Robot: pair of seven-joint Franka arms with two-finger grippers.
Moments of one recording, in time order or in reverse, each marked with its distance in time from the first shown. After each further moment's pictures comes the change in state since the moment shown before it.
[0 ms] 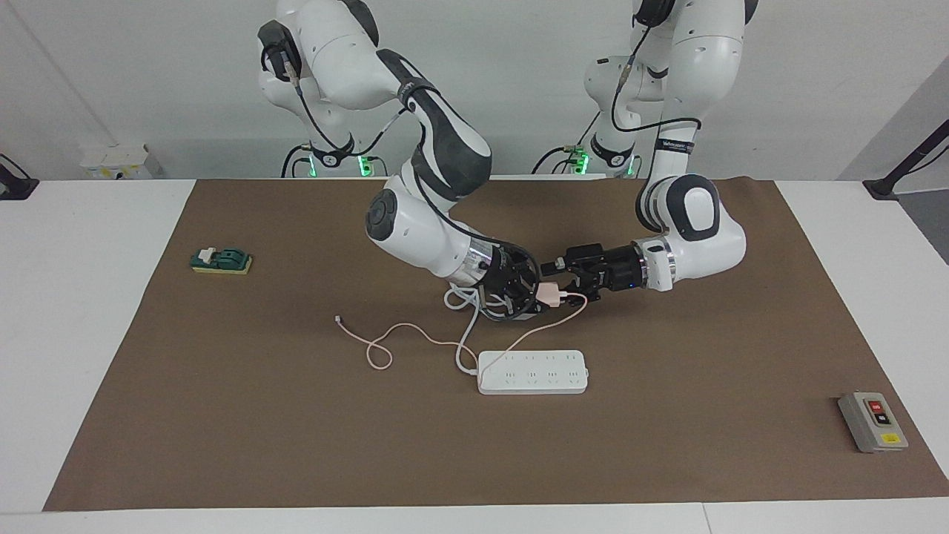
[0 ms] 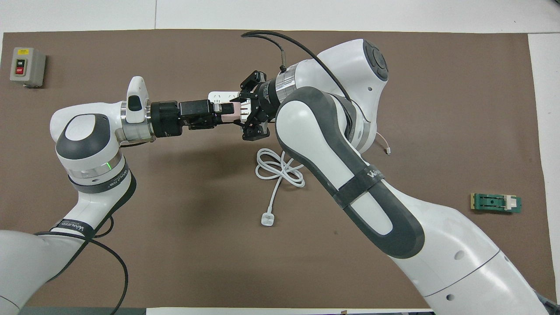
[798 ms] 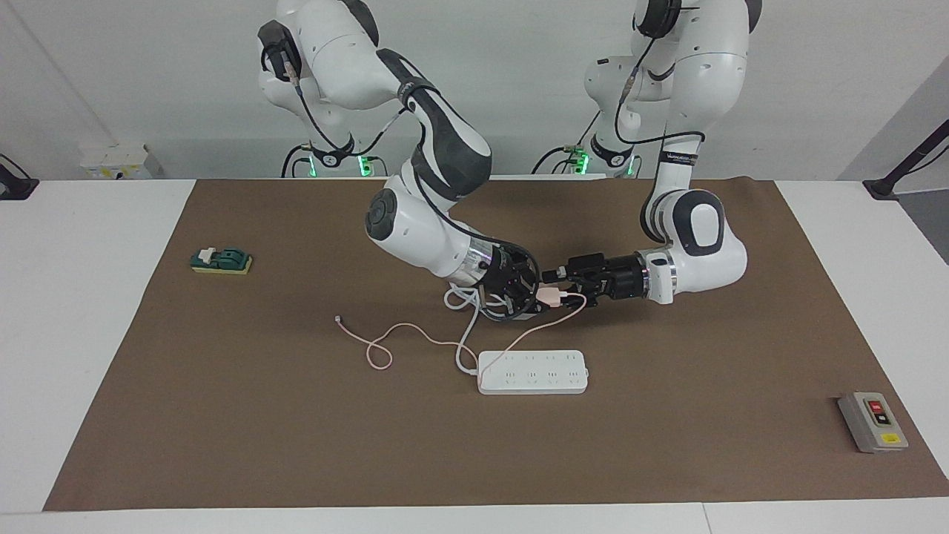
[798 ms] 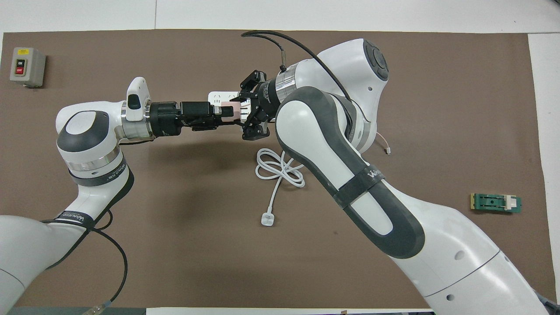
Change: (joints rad) left arm 0.030 0.073 0.011 0.030 0.004 -0.117 -0.002; right arm 0.000 0.000 0.000 0.001 0.000 0.001 0.001
